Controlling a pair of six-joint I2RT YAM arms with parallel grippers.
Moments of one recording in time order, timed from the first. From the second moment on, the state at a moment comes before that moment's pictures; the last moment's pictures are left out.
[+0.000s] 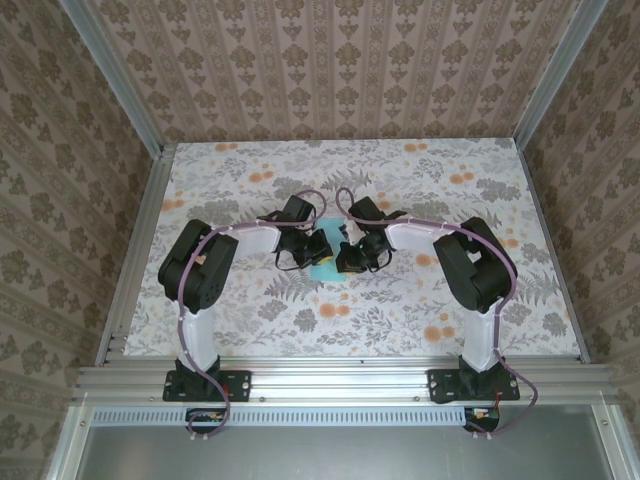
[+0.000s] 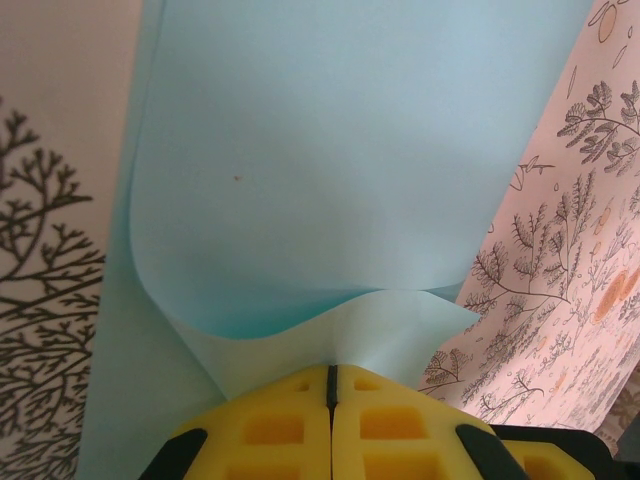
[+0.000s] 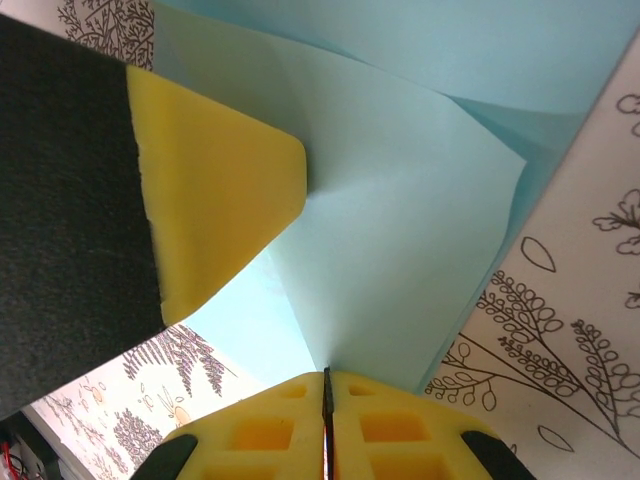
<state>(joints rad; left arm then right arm) -0.60 1.95 1.12 -0.25 0.47 -0.93 0.53 1.95 1.20 -0.49 -0.49 0.45</state>
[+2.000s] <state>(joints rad) -0.60 1.95 1.13 -0.26 0.47 -0.91 0.53 1.95 1.13 -0.45 -0.54 0.43</state>
